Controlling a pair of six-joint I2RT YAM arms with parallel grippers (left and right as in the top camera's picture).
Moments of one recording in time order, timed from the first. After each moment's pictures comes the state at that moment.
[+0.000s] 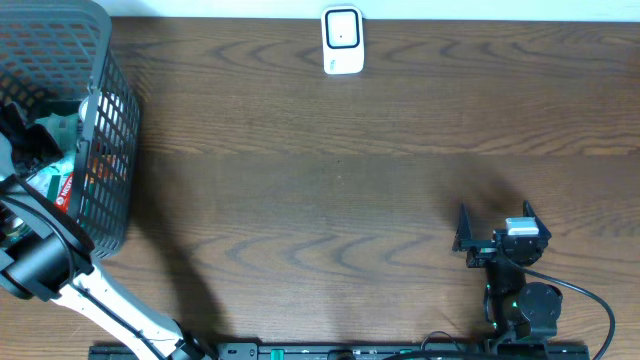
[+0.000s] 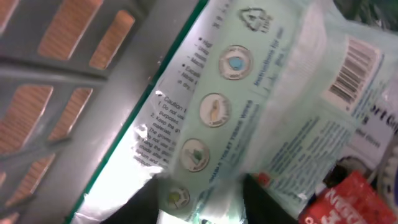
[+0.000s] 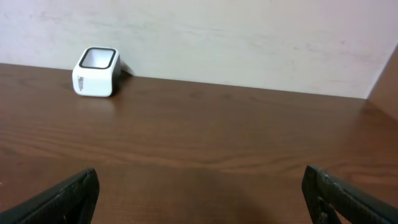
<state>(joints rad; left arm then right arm) 0.72 2.20 1.79 -0.83 0.08 0.11 0.01 0.01 0.01 -0.07 -0.01 -0.07</state>
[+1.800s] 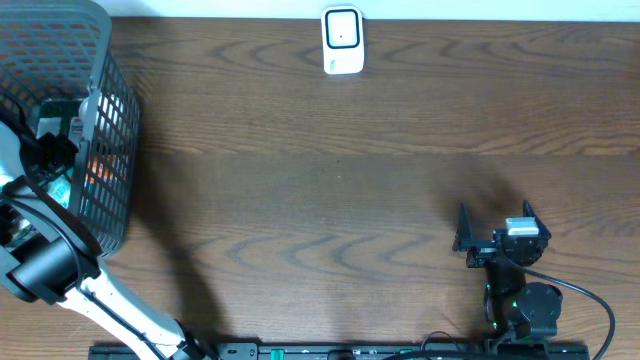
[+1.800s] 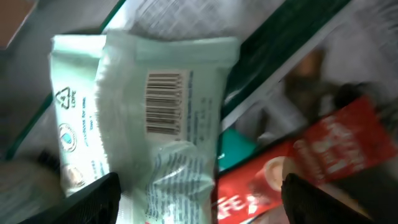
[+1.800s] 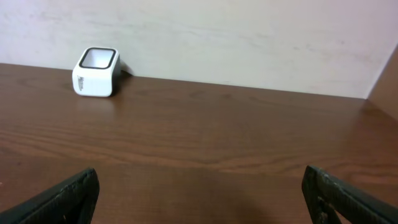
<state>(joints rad) 0.68 2.15 1.75 -1.02 -0.03 -0.10 0.01 0.01 0.01 -0.07 -0.01 -0.07</state>
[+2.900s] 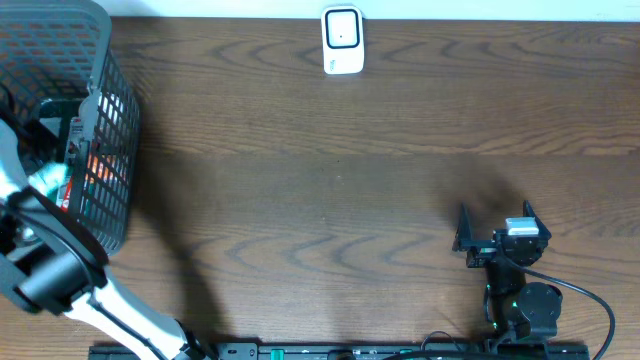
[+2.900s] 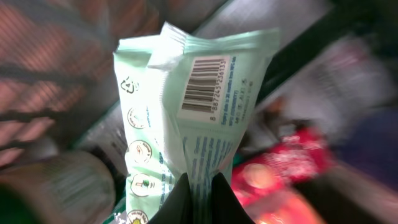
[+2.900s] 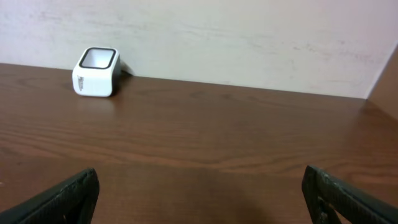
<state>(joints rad) 0.65 2.04 1.76 -0.96 -0.08 -0.20 0.01 0.01 0.01 -0.07 -0.01 -0.07</state>
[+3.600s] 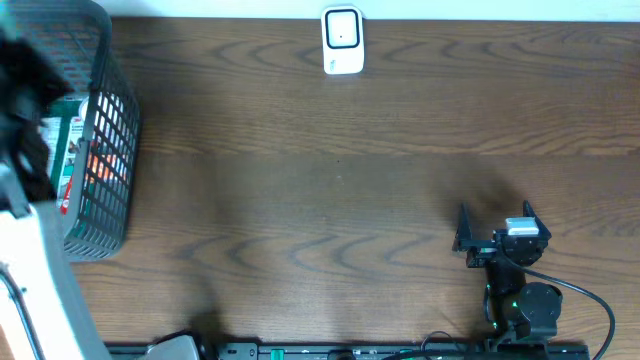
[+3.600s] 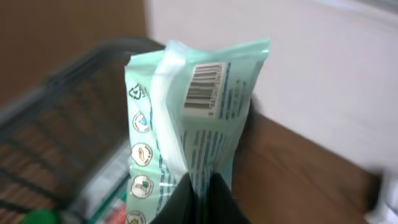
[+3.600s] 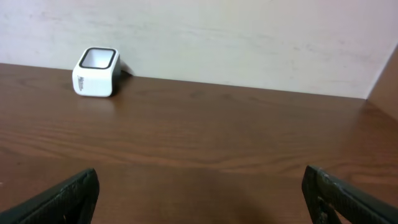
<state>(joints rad) 0.30 1.35 1.78 -0.93 -0.09 -0.20 0.01 0.01 0.01 -0.07 -0.01 -0.07</state>
